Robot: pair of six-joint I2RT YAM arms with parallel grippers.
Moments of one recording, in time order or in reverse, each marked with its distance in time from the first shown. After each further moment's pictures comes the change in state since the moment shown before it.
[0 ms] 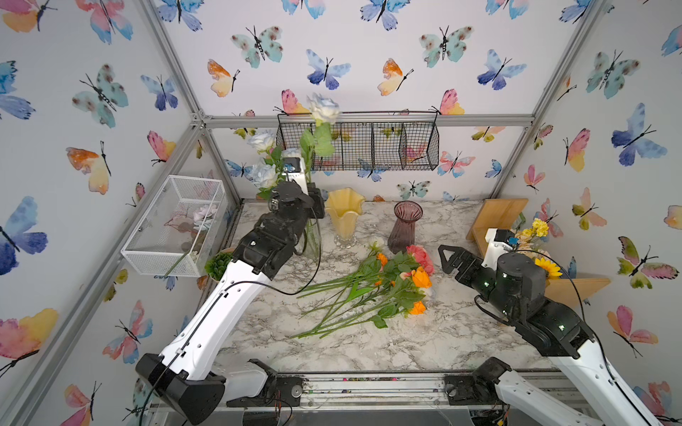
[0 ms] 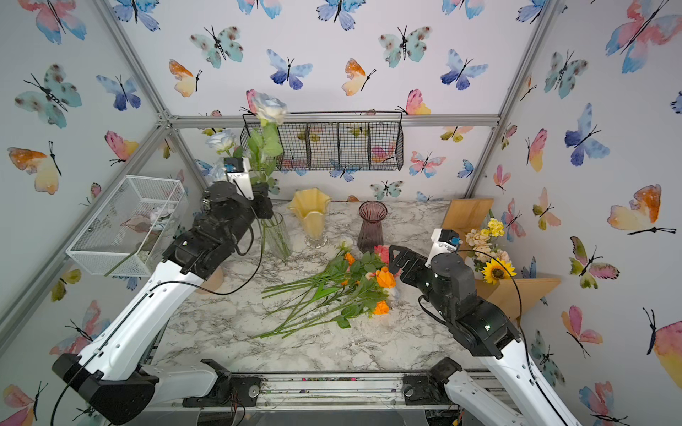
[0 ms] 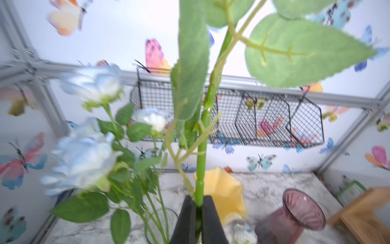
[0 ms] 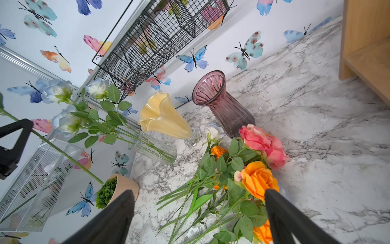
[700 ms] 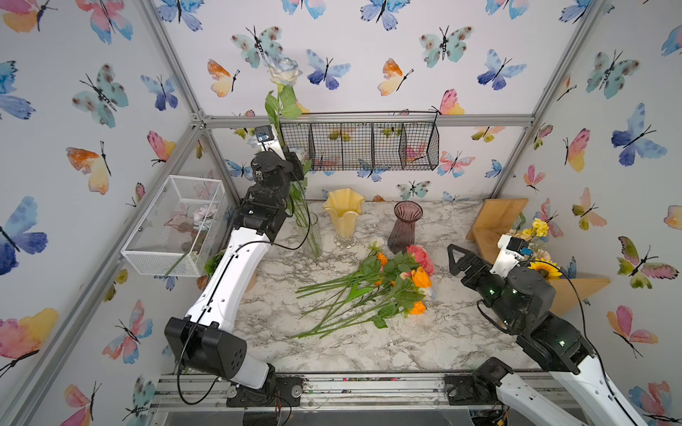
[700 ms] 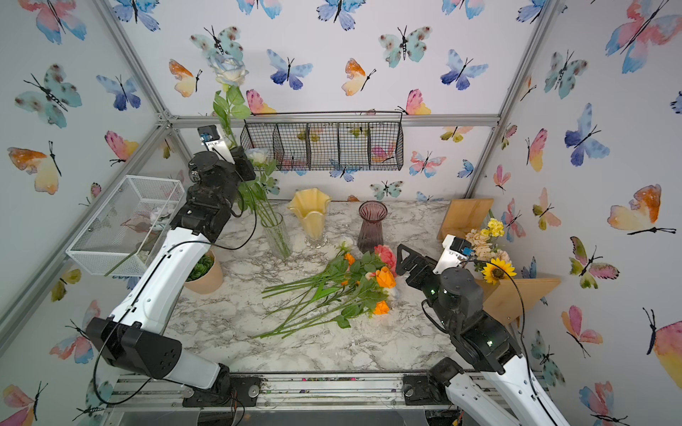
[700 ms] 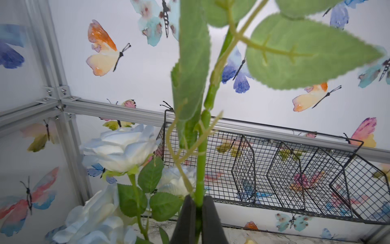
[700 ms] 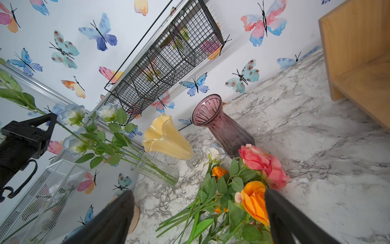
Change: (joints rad) left arm 0.193 0.256 0.142 0.232 0.090 0.002; right arm 0.000 -0.104 -0.139 0.150 0.080 -0.015
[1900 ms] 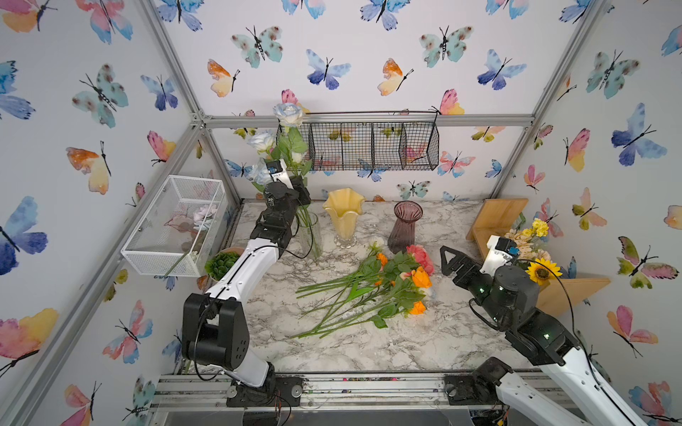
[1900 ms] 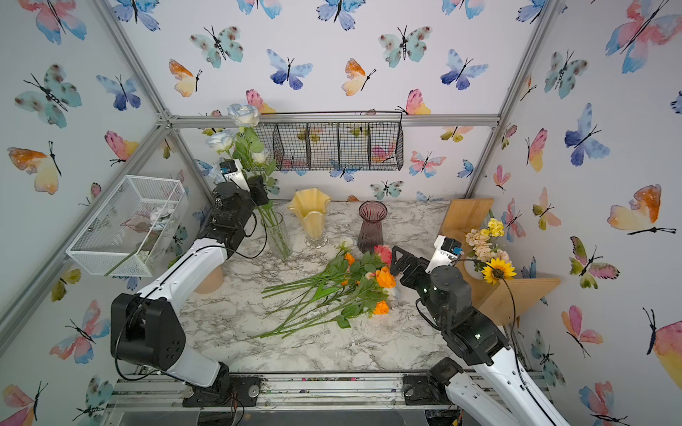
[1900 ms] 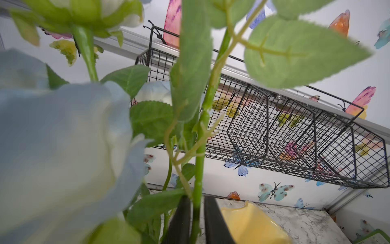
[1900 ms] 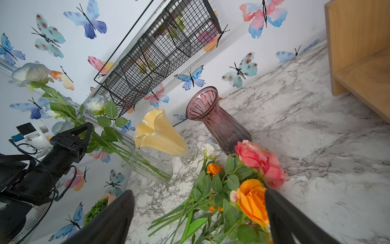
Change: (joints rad) left arm 0.056 0.024 -0.388 0.340 0.172 -0.164; right arm 0.000 0.021 -0.066 0.060 0.000 -0.011
